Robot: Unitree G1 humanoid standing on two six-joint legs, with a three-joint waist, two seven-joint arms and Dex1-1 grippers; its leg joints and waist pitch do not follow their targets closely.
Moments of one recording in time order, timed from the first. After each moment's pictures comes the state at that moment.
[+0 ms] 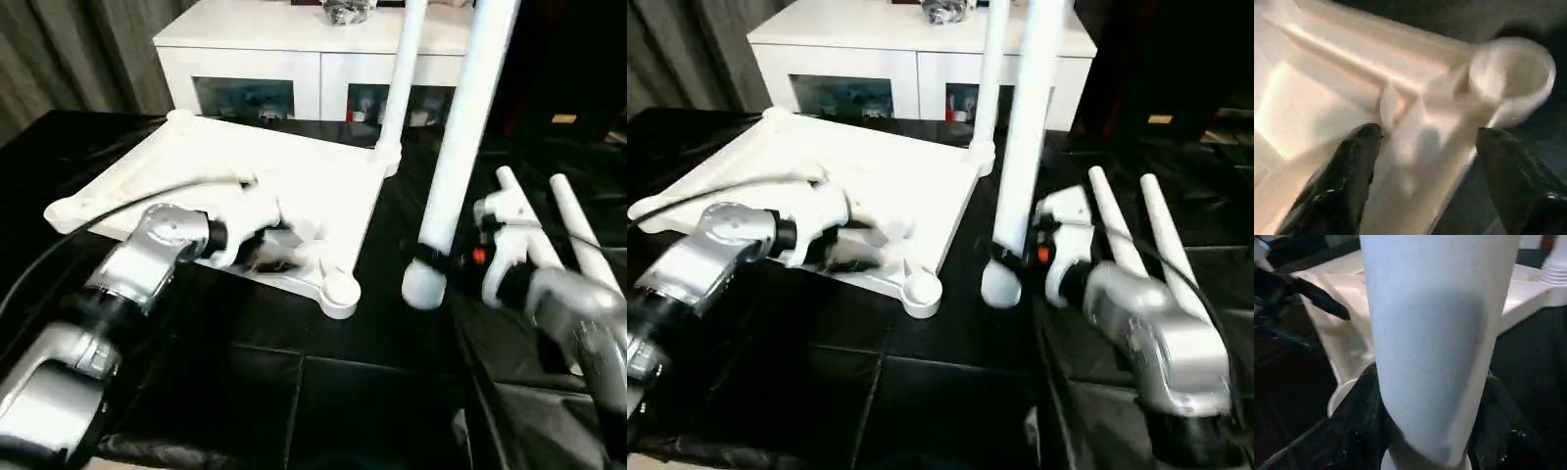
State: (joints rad) left arm -0.79 0.54 -0.45 0.67 -0.06 0.02 -1.09; right arm -0.24 -0.48 -0.08 -0.28 0.48 0.83 0.57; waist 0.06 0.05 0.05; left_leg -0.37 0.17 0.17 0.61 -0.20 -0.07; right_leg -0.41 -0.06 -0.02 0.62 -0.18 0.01
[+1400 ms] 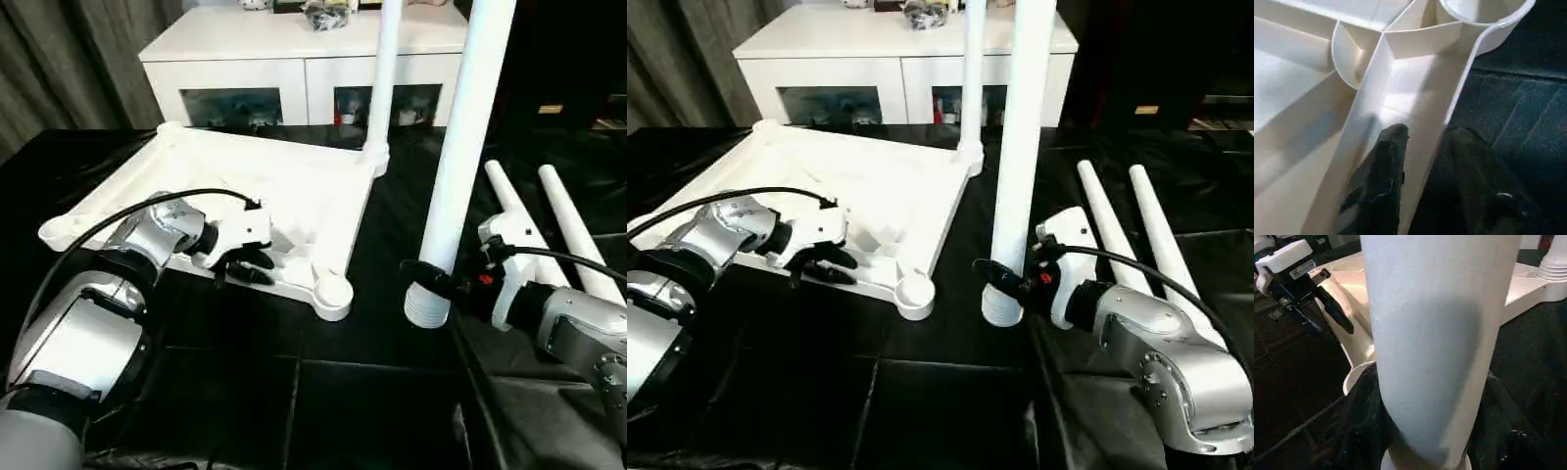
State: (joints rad) left arm -1.02 0.44 -0.44 1.26 0.15 -0.28 -1.28; right arm -0.15 -0.51 -0.08 -0.41 0.51 0.85 0.57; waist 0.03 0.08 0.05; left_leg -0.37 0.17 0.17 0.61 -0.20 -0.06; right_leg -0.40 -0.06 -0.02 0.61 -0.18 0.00
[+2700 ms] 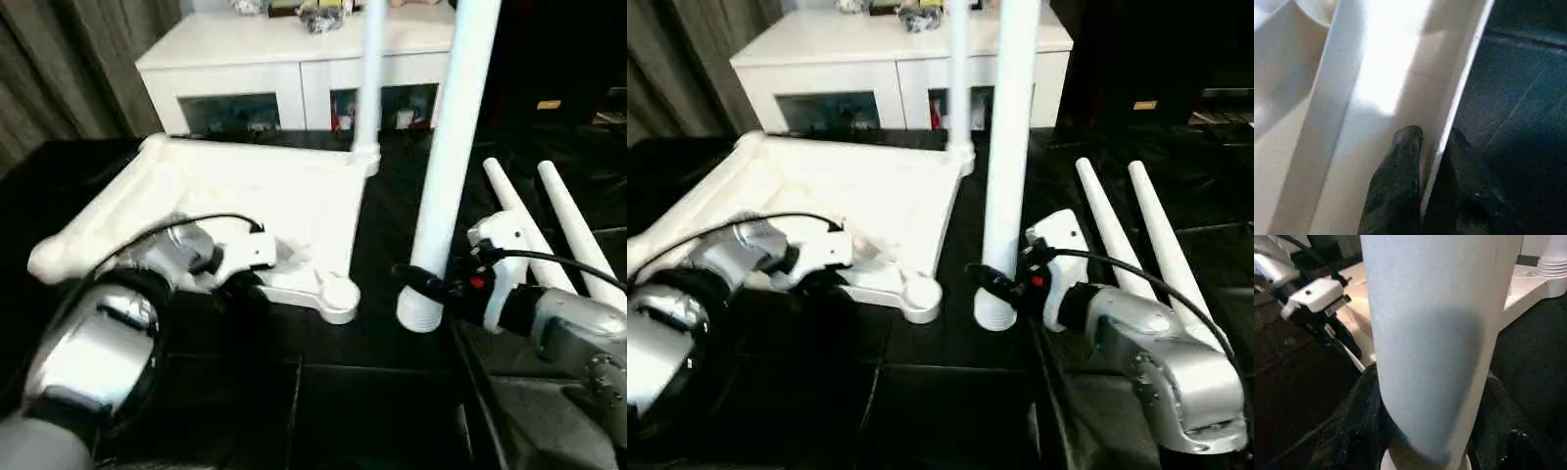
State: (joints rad) left arm -0.89 0.38 -0.41 1.15 0.27 -0.07 -1.19; right arm -0.15 -0.49 -0.05 -0.41 0.51 0.85 0.57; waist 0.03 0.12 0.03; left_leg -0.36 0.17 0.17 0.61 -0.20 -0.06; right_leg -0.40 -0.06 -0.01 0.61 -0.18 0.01
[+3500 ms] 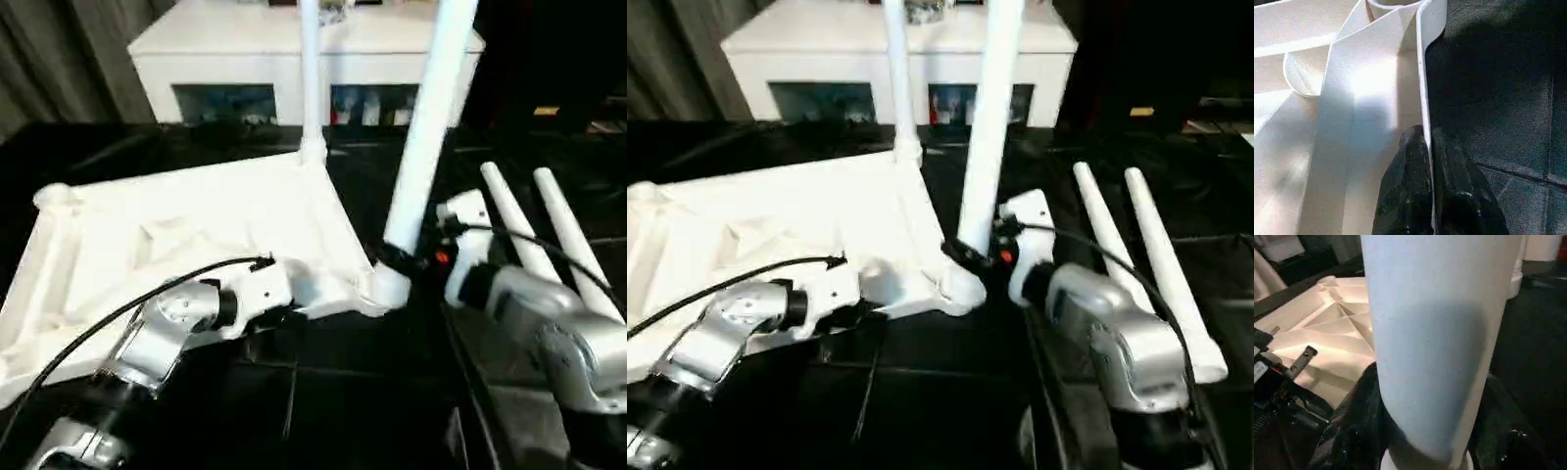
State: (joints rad) left arm -0.37 0.43 -0.30 0.25 0.14 0.10 -1.07; right arm -0.30 -0.37 0.01 -0.25 0.48 0.80 0.52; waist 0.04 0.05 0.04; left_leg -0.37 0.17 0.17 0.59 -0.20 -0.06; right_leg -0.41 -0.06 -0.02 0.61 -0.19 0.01
